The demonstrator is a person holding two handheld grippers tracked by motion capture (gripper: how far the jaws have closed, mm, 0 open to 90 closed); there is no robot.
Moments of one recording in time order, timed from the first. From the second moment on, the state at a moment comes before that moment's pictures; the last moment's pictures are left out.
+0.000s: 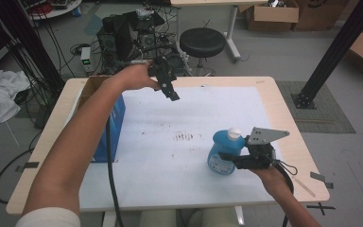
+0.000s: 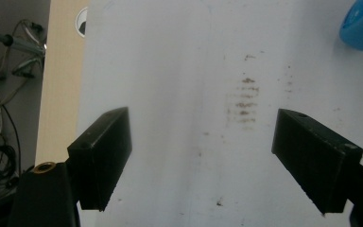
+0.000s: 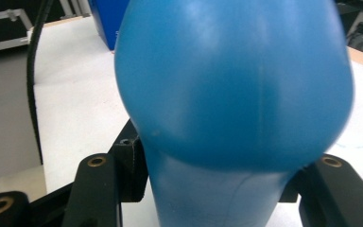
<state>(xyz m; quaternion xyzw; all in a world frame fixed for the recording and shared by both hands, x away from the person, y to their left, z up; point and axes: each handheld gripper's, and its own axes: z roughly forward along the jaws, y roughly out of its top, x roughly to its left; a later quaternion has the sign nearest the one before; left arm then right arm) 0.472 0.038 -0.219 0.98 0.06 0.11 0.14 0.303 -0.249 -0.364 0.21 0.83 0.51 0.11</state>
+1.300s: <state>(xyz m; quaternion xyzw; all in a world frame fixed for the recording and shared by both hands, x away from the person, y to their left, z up) 0.371 0.031 -0.189 0.99 0.01 0.01 0.12 0.351 -0.213 -0.320 0.07 0.87 0.50 0.03</state>
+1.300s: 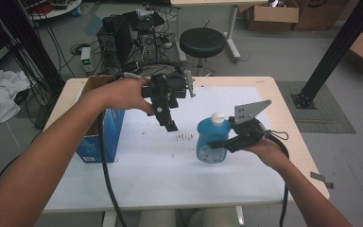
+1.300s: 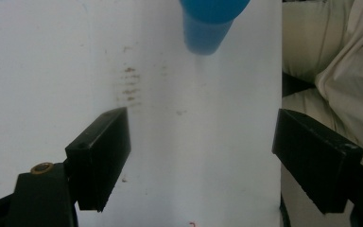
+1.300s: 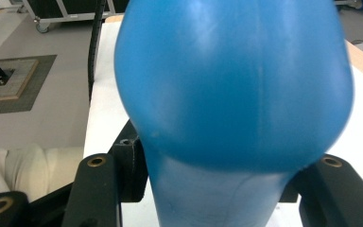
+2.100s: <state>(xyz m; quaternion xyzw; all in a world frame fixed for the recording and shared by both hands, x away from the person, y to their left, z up) 0.356 0.033 -0.196 0.99 0.02 -0.03 0.12 0.358 -0.154 -0.328 0.01 0.87 0.49 0.00</state>
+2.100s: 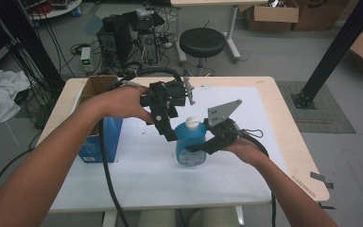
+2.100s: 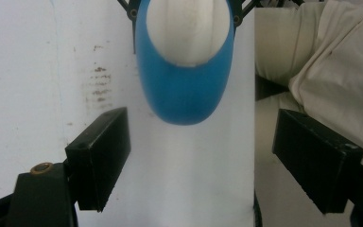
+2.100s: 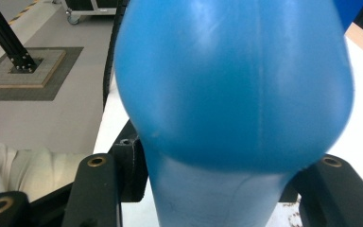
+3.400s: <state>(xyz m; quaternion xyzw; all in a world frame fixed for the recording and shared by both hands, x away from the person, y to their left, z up) 0.361 0.018 -0.212 0.99 0.03 -0.02 0.12 0.360 -0.126 -0.320 -0.01 0.87 0.50 0.00</state>
